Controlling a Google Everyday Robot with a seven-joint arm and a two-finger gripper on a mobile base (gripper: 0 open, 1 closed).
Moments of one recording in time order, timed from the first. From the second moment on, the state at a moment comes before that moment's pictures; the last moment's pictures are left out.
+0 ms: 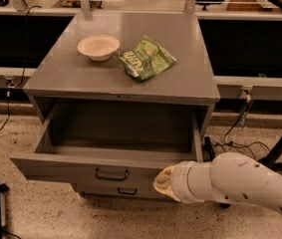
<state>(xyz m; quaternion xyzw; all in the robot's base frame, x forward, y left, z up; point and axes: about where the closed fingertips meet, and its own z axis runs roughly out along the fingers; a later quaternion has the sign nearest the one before) 0.420 -0.063 0.646 -0.60 0.72 0.09 0.33</state>
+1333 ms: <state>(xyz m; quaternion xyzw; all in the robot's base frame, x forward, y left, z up) 0.541 -0.058 0.627 -0.61 0.71 0.08 0.35</state>
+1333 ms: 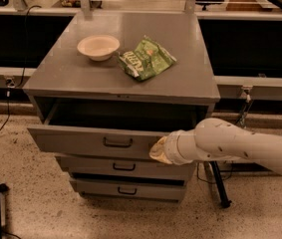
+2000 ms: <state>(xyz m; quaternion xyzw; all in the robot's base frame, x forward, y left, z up) 0.578 -0.063 0.615 -0.59 0.71 0.08 0.37</state>
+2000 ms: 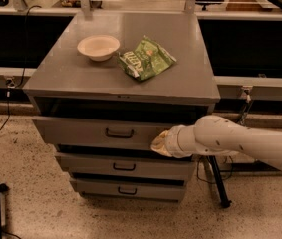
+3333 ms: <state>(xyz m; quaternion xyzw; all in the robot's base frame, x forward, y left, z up) 0.598 -0.068 0.617 -0.59 0.72 0.05 0.37</state>
